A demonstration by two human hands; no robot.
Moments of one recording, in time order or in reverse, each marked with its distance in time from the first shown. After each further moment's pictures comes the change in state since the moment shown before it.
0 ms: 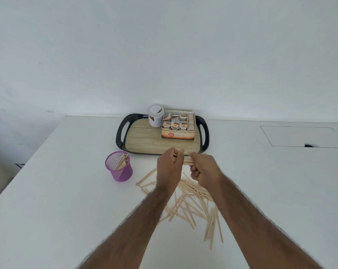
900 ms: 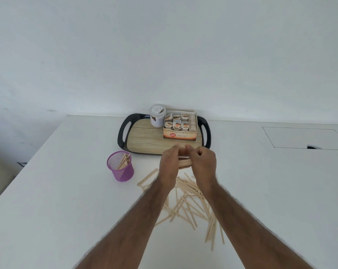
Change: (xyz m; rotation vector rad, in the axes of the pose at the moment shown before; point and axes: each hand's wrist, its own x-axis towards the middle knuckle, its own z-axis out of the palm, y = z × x) left_hand 0.013 0.018 -0.009 -0.481 -0.251 -0.378; right_hand 0.001 0.014 0.009 -0.248 0.115 -0.620
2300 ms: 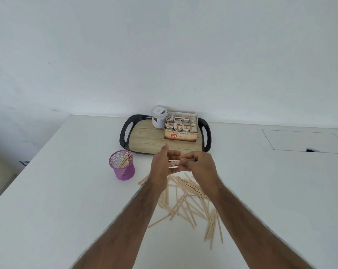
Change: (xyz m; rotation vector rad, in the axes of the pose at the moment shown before) left_hand -0.001 -0.008 -0.027 -0.071 0.068 -0.087; right_hand -0.020 -0.015 -0.016 0.088 -0.319 0.079
